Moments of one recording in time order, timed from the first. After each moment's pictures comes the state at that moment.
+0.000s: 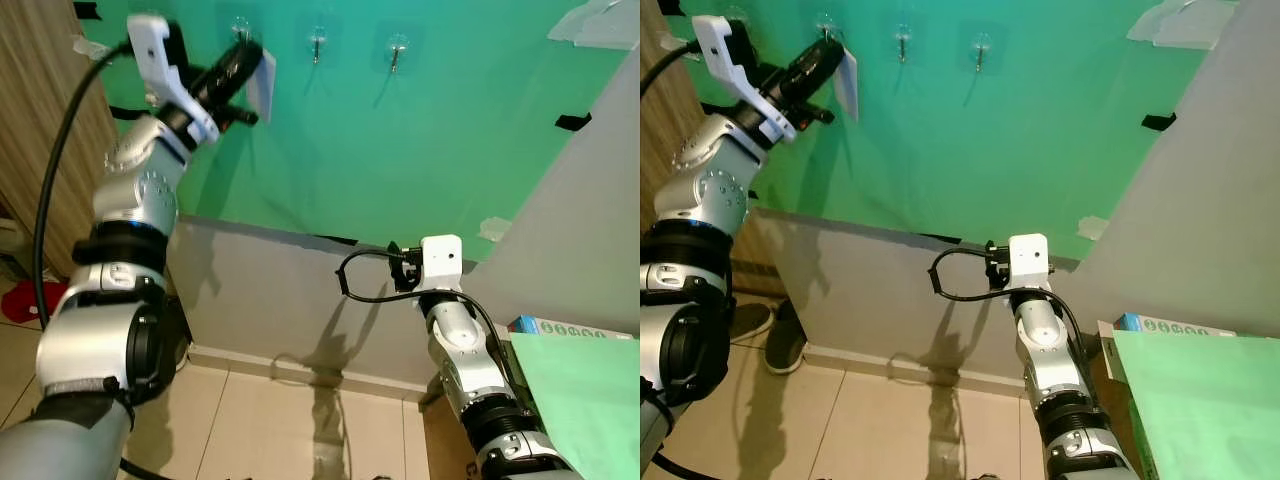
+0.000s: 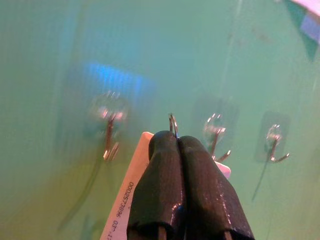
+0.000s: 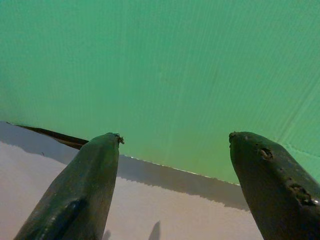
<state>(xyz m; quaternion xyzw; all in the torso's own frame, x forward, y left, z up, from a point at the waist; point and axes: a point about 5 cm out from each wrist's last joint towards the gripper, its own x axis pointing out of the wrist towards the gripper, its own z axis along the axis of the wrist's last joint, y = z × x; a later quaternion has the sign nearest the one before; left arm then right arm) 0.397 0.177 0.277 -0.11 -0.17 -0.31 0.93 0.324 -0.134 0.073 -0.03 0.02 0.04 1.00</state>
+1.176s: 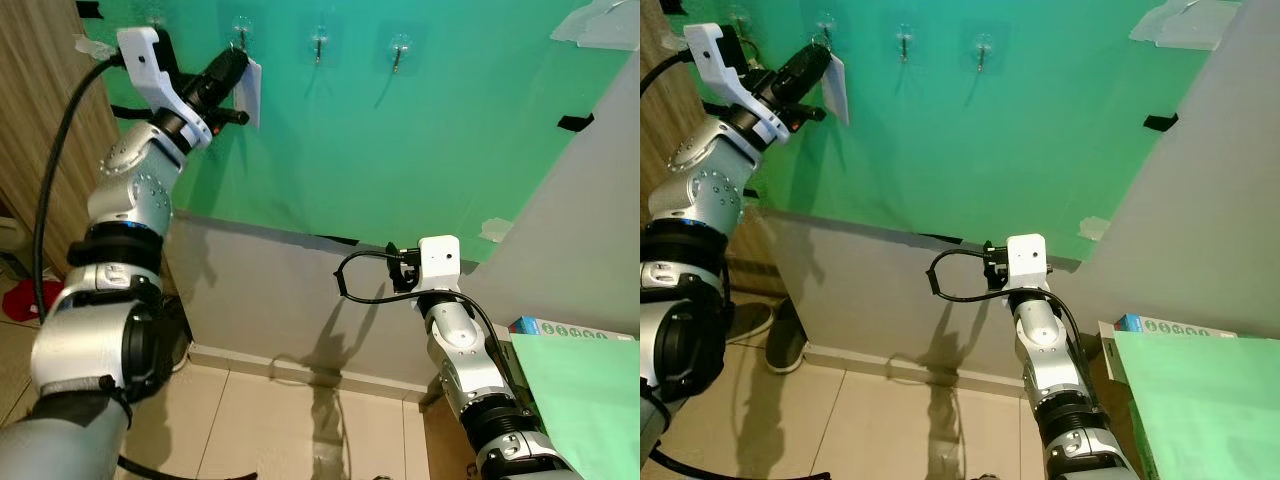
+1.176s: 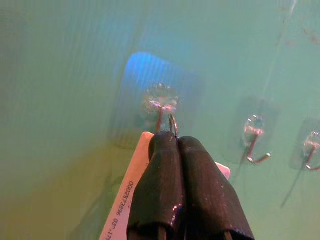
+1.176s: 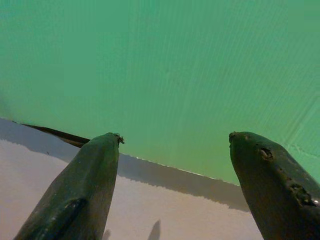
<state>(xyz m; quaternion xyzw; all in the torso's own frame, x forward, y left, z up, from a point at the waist) 0.402 0.188 0.279 -0.13 -0.16 -0.26 0.94 0.324 -0.133 0.073 -0.04 0.02 0.05 1.00</state>
